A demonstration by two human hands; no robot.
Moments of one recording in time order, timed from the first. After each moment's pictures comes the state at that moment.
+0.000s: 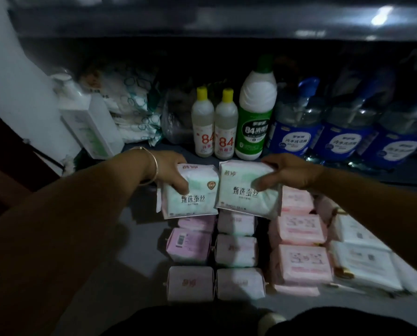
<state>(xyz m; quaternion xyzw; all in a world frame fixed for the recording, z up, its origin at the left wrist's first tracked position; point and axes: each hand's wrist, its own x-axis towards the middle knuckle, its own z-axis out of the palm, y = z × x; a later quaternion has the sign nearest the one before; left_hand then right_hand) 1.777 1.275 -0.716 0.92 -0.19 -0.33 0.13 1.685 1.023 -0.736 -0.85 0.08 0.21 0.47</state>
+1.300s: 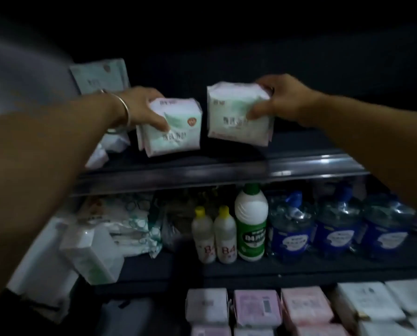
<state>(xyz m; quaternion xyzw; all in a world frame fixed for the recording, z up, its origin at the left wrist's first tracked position) 1.950 1.233 -0.437 0.95 -0.27 0.02 0.17 1.835 0.978 -0.464 -0.89 0.02 -0.19 0.40</state>
